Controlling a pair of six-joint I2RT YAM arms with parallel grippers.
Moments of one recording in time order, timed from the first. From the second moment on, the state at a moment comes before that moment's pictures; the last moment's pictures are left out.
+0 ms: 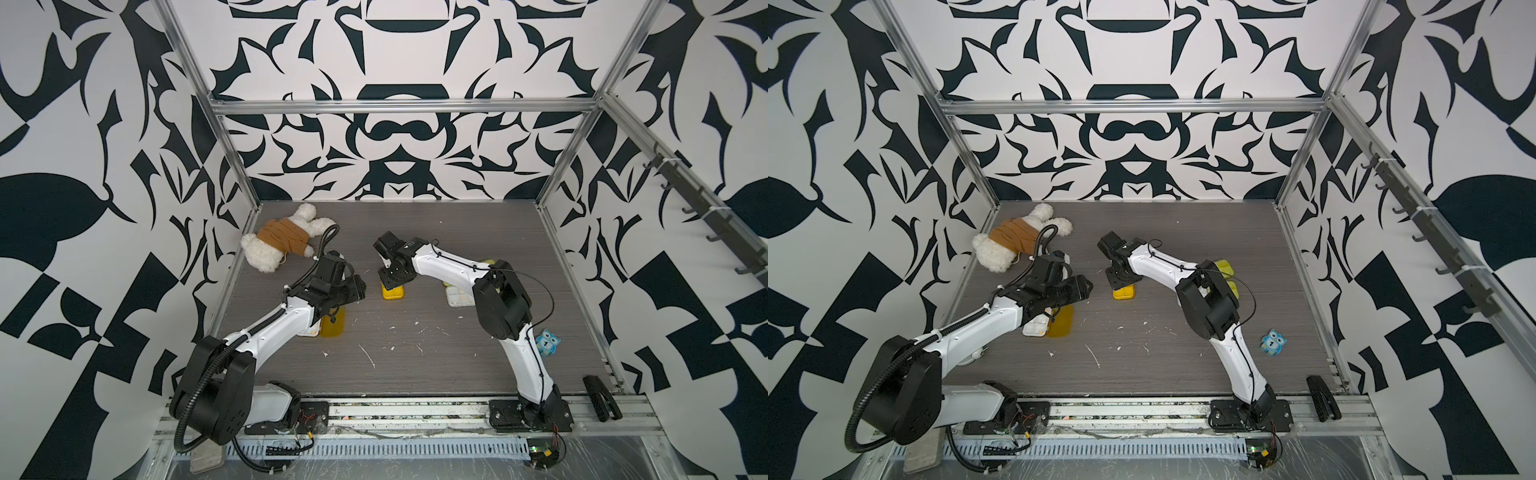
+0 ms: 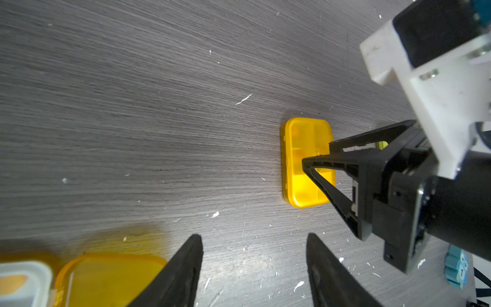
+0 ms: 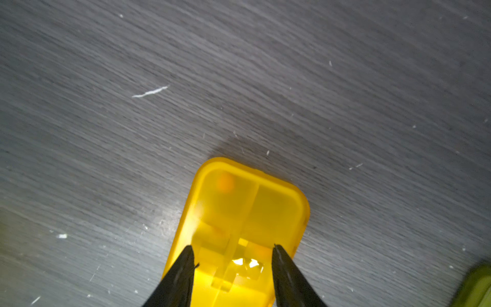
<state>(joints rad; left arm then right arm) -0.45 1.31 0.73 -0.24 0.10 -0.63 0.77 2.22 1.81 -0.81 0.07 0.31</state>
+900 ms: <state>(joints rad) -0.39 1.22 0.69 -0.26 0.13 -0.63 0.86 2.29 1.86 -0.78 0.02 0.35</state>
